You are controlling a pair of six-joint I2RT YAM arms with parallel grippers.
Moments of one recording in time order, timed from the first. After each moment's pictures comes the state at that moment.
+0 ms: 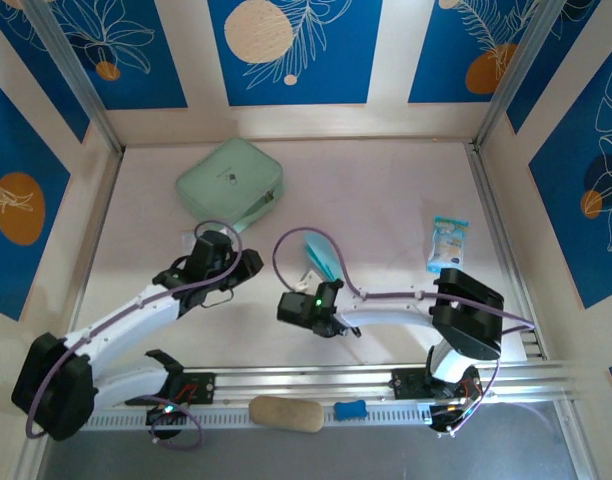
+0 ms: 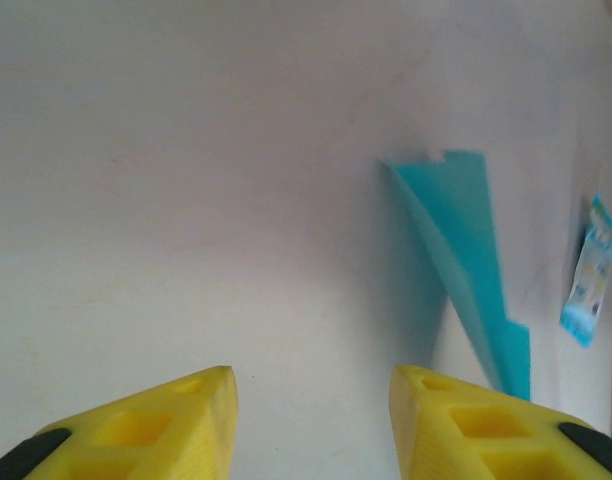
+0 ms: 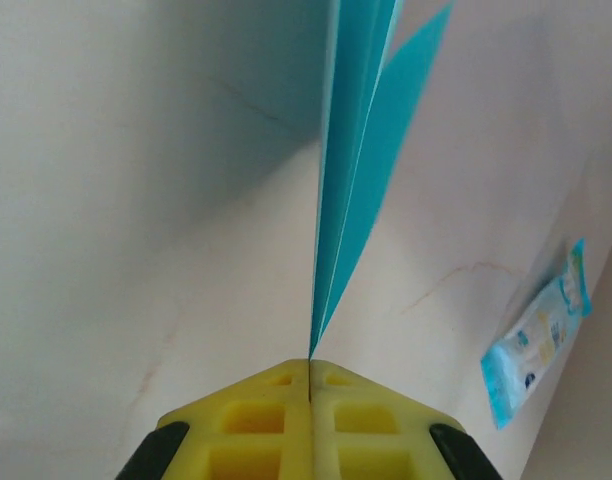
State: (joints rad) left arm -0.55 1.07 0.59 -0.25 0.09 -0.97; right arm 1.27 1.64 1.00 -0.97 0.75 0.38
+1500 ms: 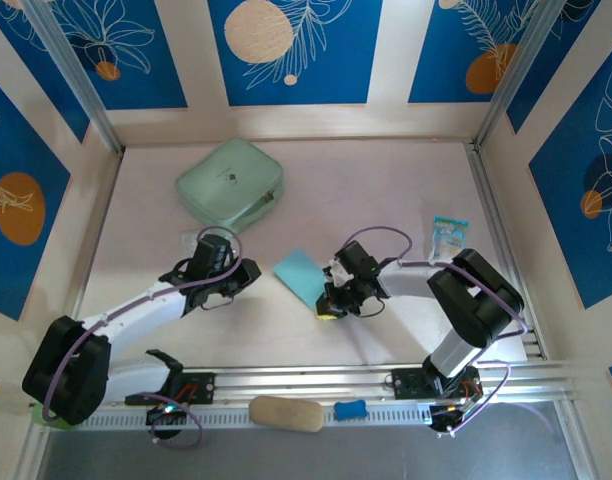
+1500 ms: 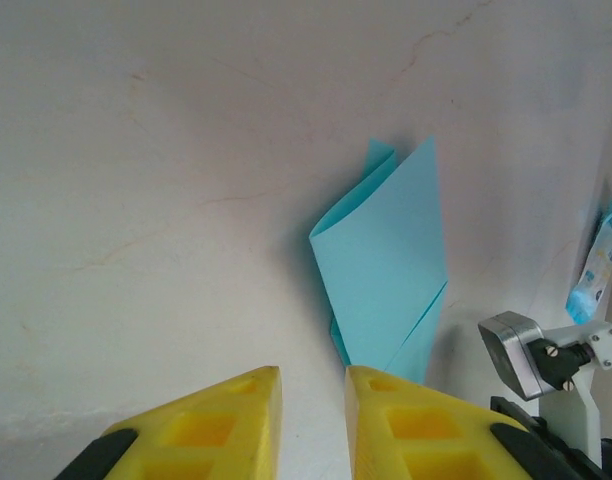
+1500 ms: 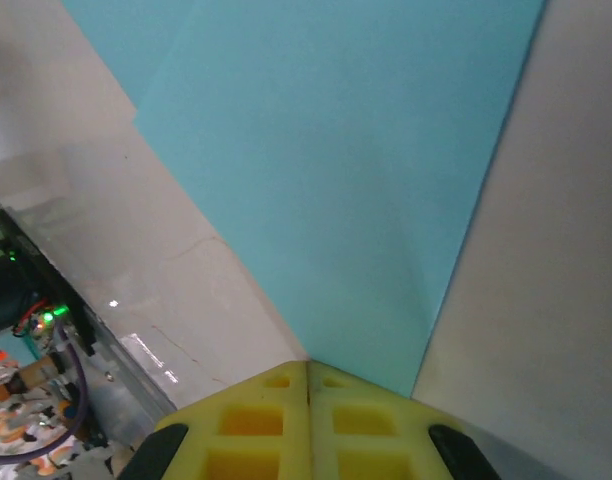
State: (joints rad) left arm -0.50 1.20 0.53 -0.14 0.24 -1.02; right arm 0.67 1.62 0.64 -0.18 -0.66 0.73
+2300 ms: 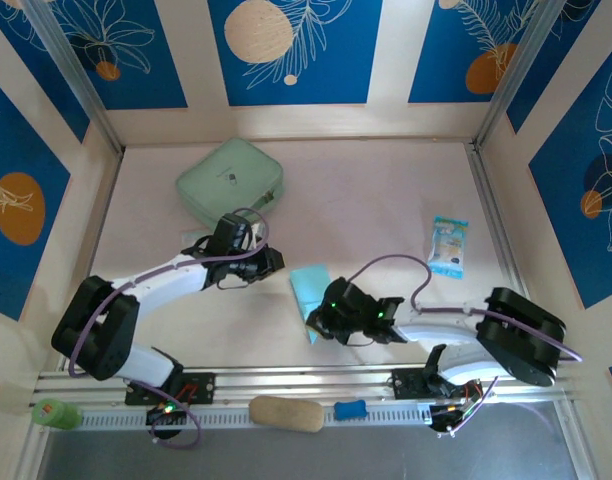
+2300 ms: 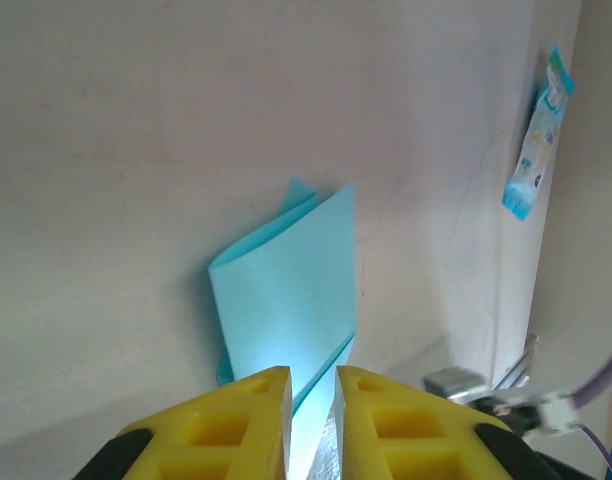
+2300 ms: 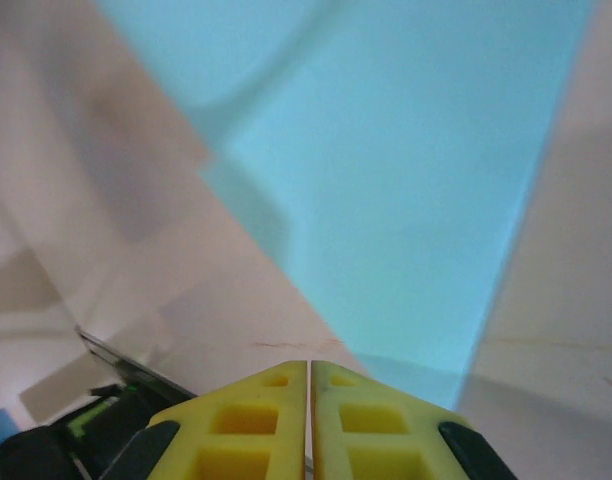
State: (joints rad) left arm -0.54 1.44 0.75 -0.13 0.49 -0.89; right arm 1.01 1.29 0.45 0.02 -0.17 1.52
